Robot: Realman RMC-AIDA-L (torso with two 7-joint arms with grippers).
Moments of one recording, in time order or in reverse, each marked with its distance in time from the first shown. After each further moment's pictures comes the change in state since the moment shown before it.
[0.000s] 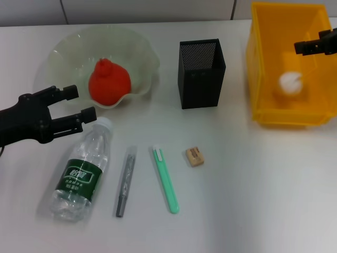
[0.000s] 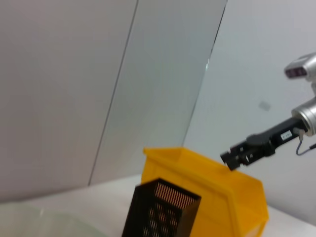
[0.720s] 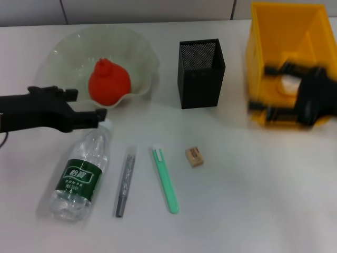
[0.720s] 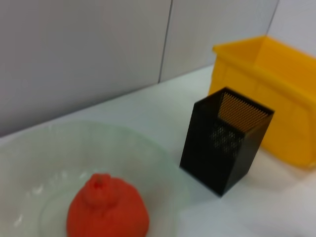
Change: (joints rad) left arm 0.302 -0.003 0.791 0.932 0.241 -0.451 -0.903; right arm -0.334 0.004 -0.162 0.245 0.831 -0.183 -0.850
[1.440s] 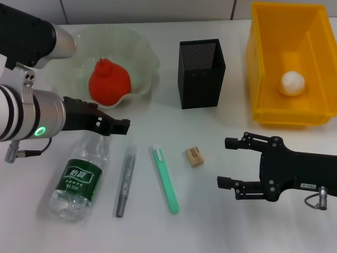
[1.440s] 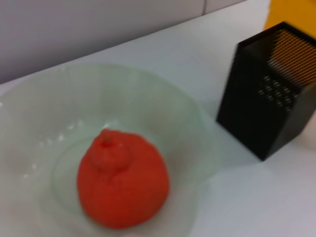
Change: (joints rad) left arm -0.129 -0.004 0.347 0.028 0.496 -0.093 -0.565; right arm 0.050 -0.002 -0.078 0.425 0.010 -0.019 -0.377
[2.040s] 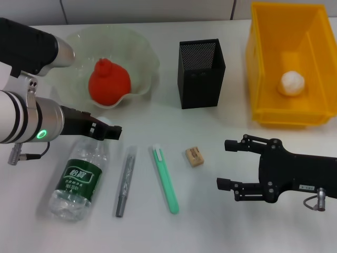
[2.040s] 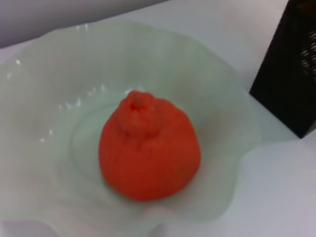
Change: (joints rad) left arm -0.053 -0.001 -0.022 -0.175 0.016 -0.069 -0.003; right arm 0.003 -0.001 -0.006 0.015 -0.004 0.020 0.001
